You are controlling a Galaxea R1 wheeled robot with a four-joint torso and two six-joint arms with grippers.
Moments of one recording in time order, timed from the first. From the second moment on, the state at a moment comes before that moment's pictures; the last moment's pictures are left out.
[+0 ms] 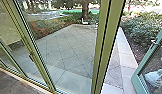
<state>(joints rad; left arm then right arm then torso) 1.51 2.87 -2.54 -0.18 0.03 0.17 -0.71 1.81 -1.72 0.06 -0.75 0.15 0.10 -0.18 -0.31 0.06</state>
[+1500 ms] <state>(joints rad) 1.51 2.88 -2.55 -0.16 0.02 0.17 -1.42 2.56 -2.07 0.13 -0.11 0.15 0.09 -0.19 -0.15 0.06</state>
